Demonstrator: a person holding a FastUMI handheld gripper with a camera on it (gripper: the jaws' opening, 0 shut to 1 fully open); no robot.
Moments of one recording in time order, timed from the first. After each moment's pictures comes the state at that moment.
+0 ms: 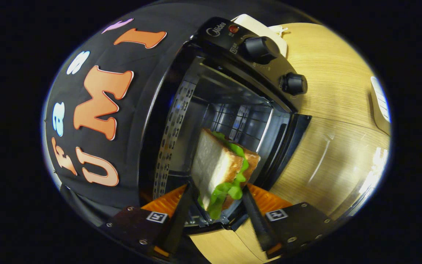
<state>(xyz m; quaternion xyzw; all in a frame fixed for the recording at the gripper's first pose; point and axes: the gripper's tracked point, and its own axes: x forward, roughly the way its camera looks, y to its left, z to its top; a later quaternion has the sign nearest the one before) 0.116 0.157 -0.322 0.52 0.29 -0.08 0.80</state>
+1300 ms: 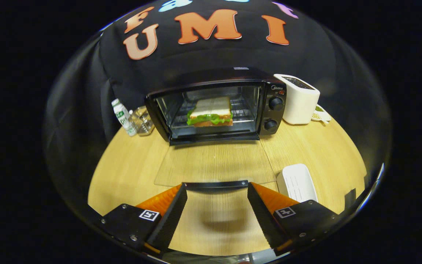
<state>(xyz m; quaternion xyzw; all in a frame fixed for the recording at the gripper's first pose) -0.090 0.095 -0.314 -0.02 0.40 0.05 0.92</state>
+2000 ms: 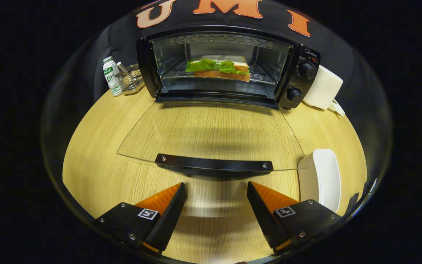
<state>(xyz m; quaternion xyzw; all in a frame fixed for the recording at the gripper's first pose) -0.070 0.102 -0.400 -0.07 0.45 0.05 0.89</state>
